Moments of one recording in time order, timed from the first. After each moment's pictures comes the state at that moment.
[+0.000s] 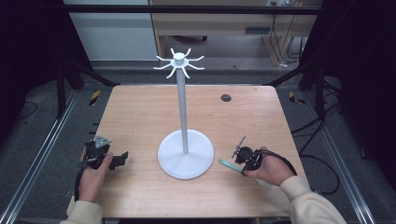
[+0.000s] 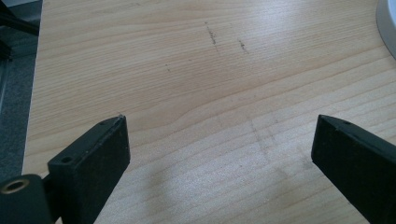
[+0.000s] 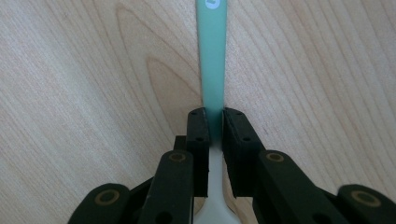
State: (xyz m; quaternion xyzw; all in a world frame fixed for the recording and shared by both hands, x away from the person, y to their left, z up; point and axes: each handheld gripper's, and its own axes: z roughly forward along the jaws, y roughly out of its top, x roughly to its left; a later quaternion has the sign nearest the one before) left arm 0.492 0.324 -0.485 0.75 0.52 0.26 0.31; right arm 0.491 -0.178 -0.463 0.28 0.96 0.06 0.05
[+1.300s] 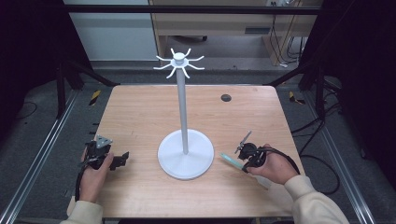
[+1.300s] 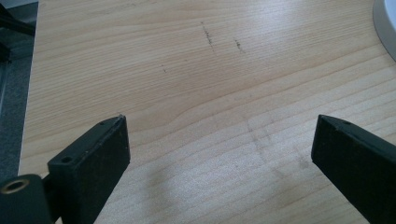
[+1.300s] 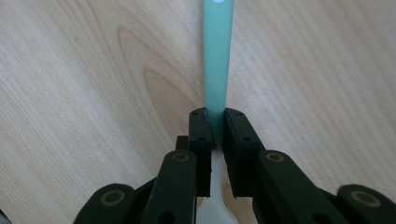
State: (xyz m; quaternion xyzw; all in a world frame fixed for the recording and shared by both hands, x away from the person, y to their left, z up) left arm 0.492 0.321 -0.486 0.76 0.51 0.26 0.31; right arm 0.496 -0.189 -0.448 0.30 0.95 0.10 0.04
